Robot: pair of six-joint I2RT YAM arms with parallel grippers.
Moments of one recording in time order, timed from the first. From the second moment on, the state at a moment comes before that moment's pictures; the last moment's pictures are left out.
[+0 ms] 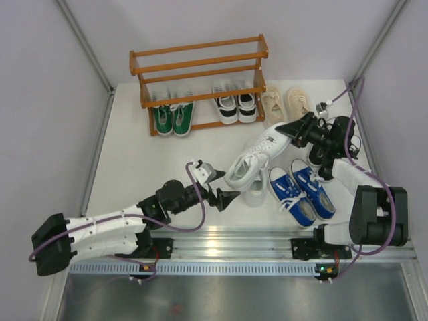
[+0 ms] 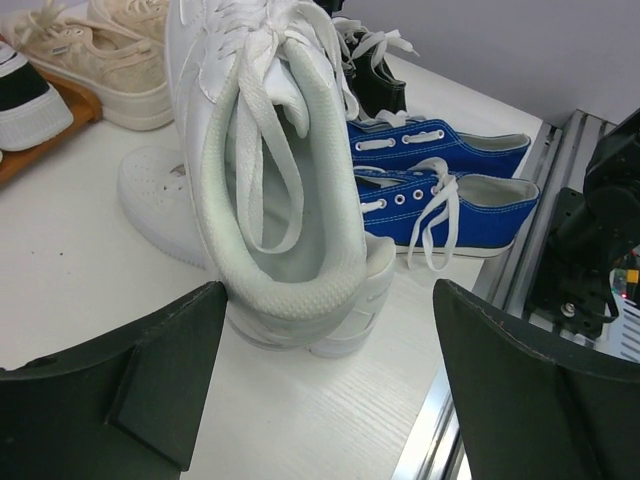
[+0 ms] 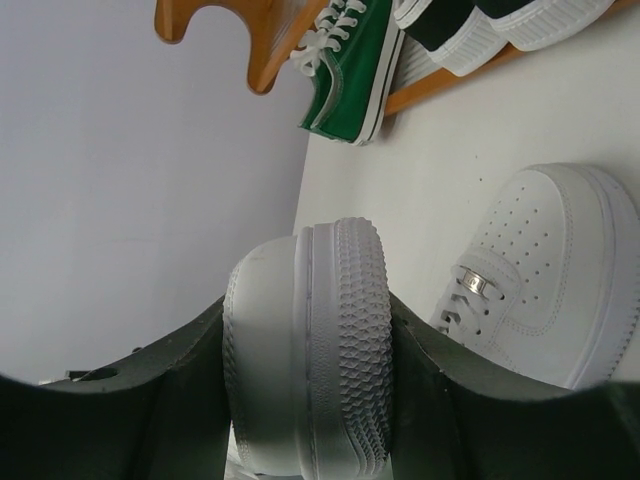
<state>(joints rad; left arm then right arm) -1.08 0.89 0.38 0.50 -0.03 -0.15 -0.05 1.36 0.68 0.49 -0.93 1.04</state>
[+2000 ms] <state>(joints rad) -1.07 1.04 0.40 0.53 -0.09 -0.24 -0.05 1.36 0.68 0.49 -0.95 1.02</state>
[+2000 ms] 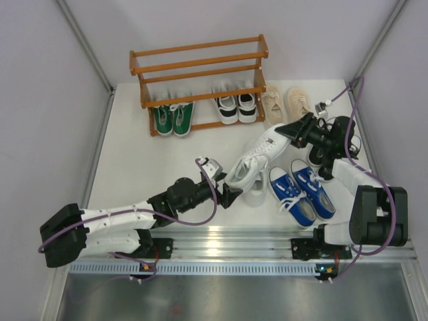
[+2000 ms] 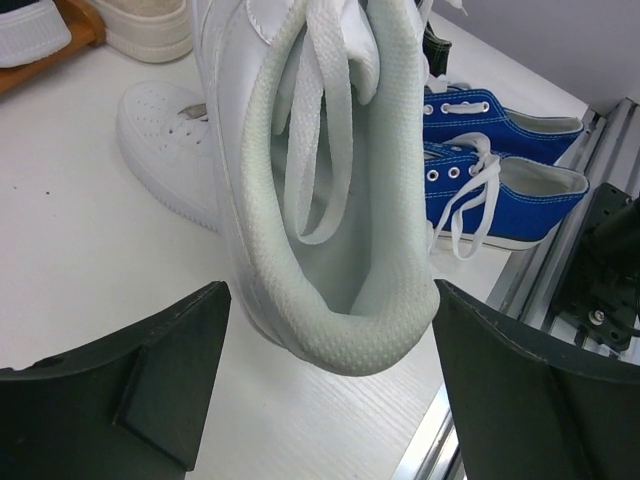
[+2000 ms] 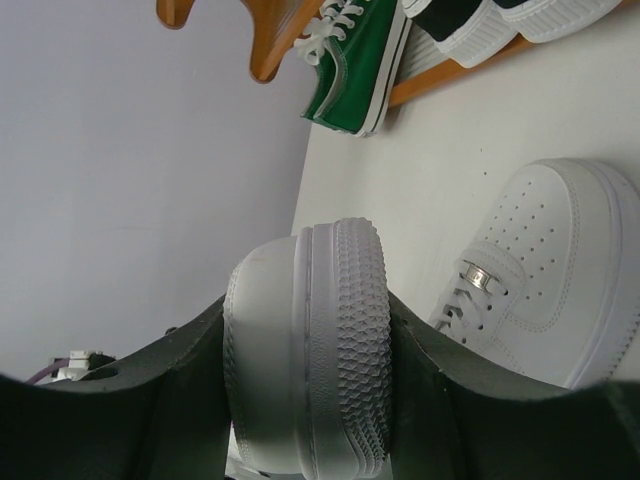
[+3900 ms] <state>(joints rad) -1.03 1.04 0.50 0.36 -0.15 -0.35 -0.03 1.36 0.68 0.44 -0.97 0.97</state>
